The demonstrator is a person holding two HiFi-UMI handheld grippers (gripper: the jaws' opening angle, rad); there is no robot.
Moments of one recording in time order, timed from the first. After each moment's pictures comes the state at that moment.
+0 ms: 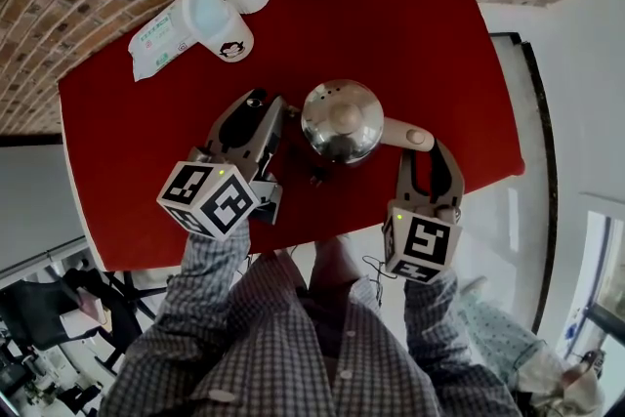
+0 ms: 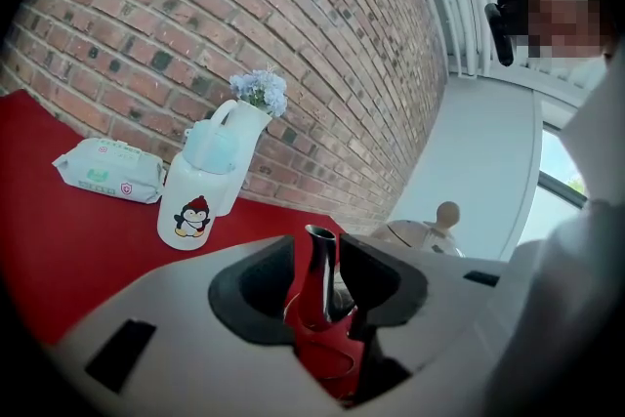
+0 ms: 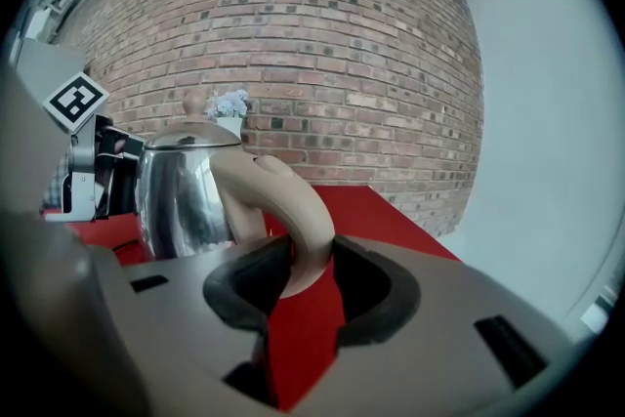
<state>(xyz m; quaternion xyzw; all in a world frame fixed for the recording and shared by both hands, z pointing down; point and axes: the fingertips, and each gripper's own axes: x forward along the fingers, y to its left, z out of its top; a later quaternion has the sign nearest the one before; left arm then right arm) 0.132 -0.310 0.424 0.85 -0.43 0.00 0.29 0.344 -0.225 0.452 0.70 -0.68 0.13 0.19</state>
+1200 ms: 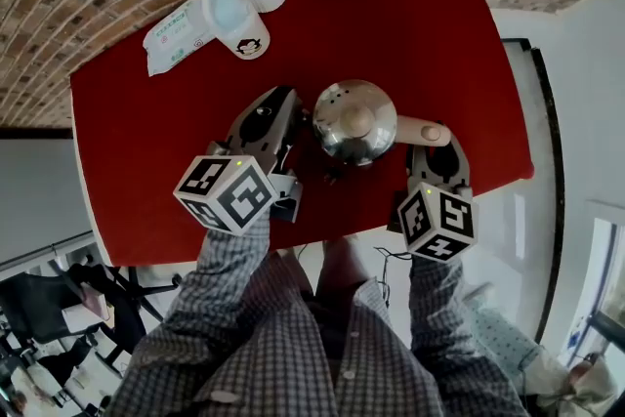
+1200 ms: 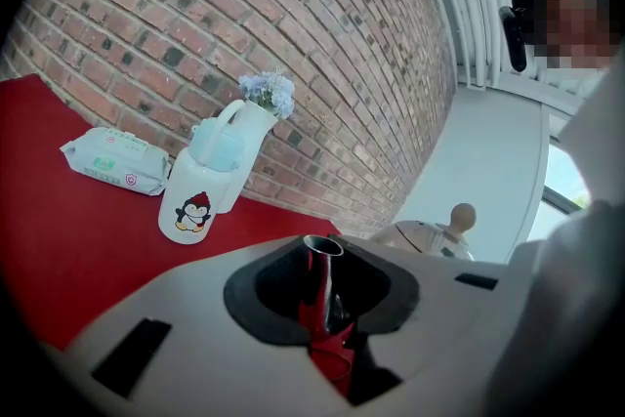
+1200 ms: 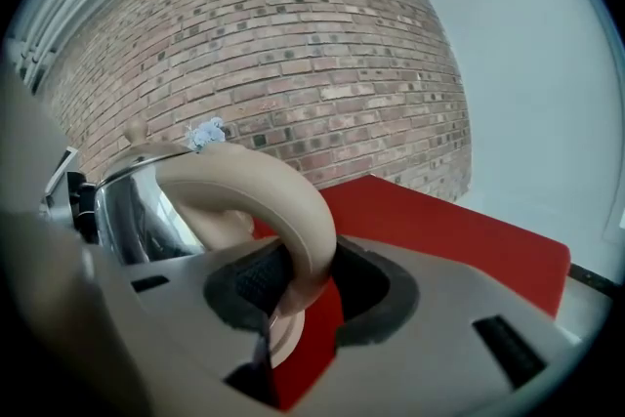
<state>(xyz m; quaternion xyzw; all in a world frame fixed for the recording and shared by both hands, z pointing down) 0.134 -0.310 0.421 0.84 -0.44 -0.02 0.32 0.344 -0.250 0.463 0.70 -0.67 0.22 0.07</state>
